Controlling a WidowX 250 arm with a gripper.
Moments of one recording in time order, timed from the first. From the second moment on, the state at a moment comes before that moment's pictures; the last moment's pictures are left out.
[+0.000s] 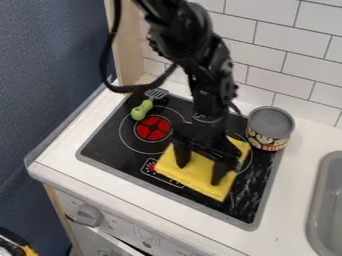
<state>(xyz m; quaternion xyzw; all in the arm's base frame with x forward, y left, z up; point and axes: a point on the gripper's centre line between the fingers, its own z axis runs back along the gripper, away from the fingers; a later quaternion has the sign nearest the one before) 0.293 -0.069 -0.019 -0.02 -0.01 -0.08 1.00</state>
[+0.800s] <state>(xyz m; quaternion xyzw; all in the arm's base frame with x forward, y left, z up) 0.266 -0.120 -0.001 -0.02 -0.03 -0.14 0.99</state>
